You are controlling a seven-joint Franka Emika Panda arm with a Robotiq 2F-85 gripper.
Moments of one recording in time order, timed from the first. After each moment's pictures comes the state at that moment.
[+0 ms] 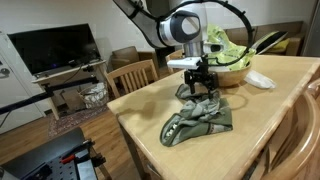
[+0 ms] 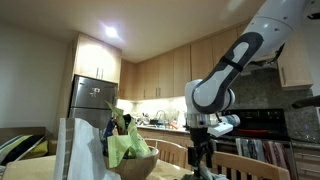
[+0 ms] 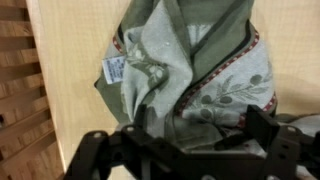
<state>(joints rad) -0.05 0.61 -0.07 -1.81 -0.10 2.41 0.02</state>
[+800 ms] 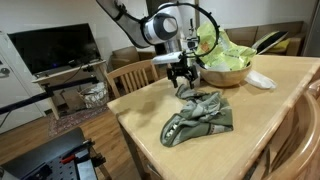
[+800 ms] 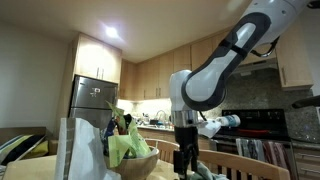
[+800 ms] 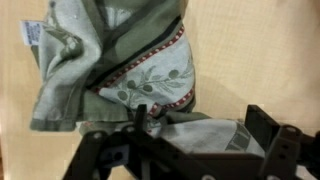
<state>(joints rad) 0.09 0.59 -0.04 -1.83 -0.17 2.41 0.02</state>
